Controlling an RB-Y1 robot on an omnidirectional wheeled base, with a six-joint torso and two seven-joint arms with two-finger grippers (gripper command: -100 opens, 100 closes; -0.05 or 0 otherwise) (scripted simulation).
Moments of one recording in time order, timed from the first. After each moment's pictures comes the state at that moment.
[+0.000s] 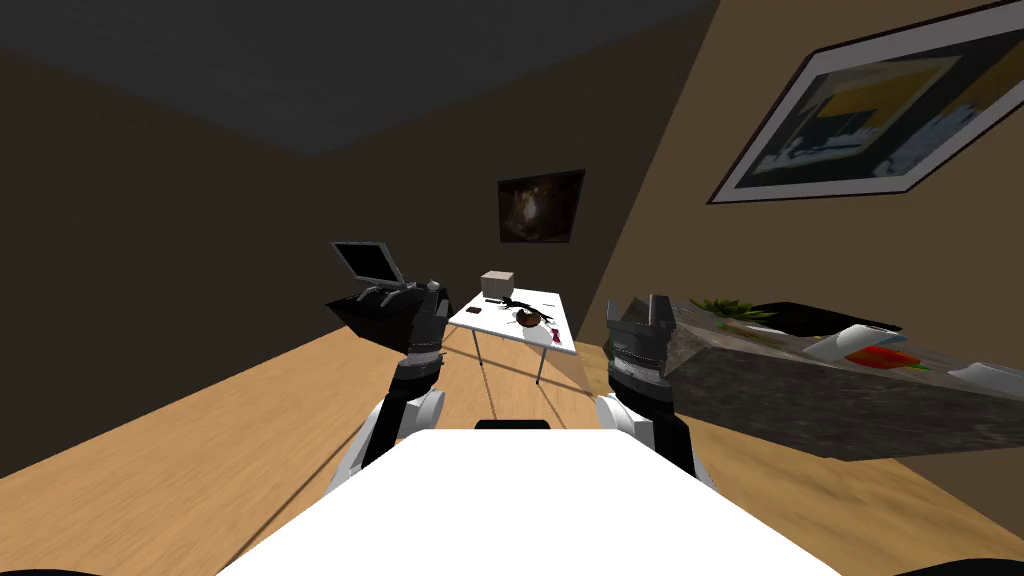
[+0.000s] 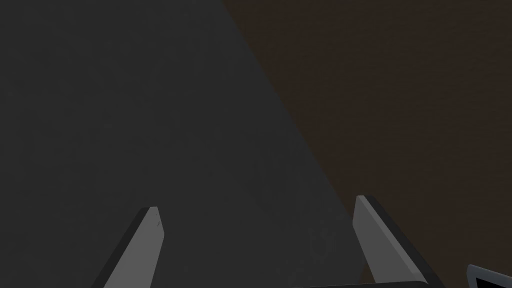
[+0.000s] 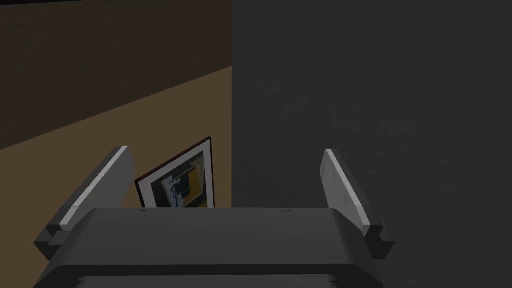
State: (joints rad) left arm 0.46 0.05 -0.07 -2.32 -0.11 -0.47 -0.13; right arm 0.52 0.04 -0.04 -2.35 -0.05 -0.62 0.08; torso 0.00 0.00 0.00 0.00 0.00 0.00
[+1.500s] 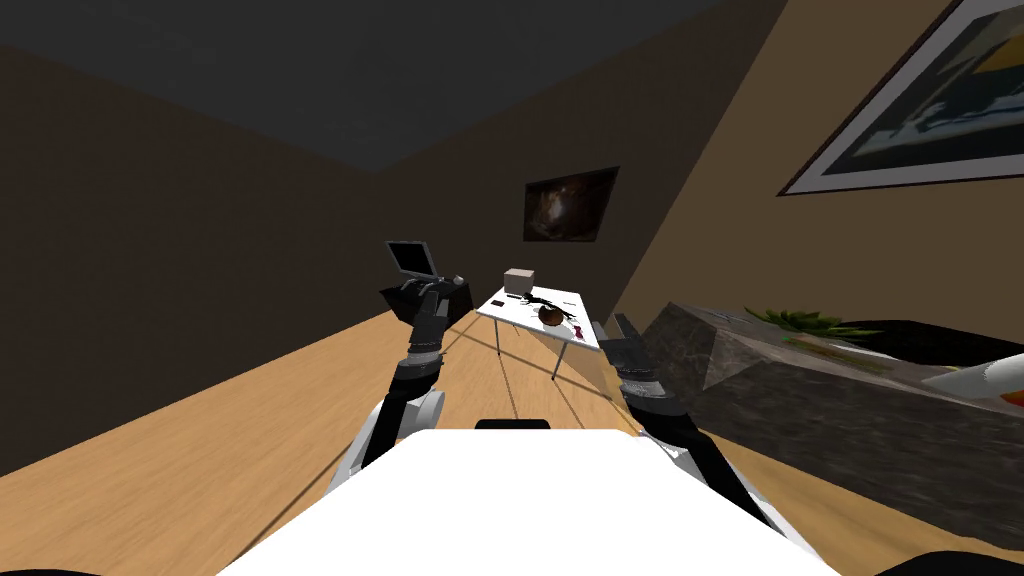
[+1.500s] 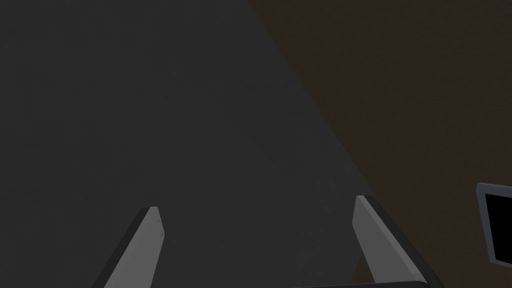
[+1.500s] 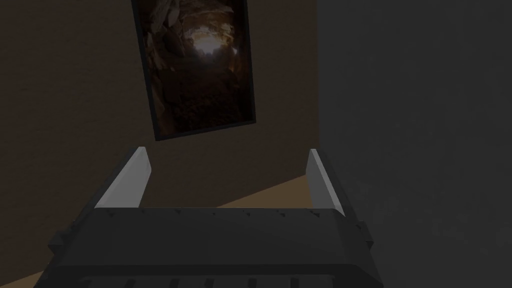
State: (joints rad) left arm 0.46 0.05 -0.07 -2.32 -0.11 -0.47 -0.13; right arm 0.69 -0.35 -0.02 -2.30 -0.22 -0.52 0.00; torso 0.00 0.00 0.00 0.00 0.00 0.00
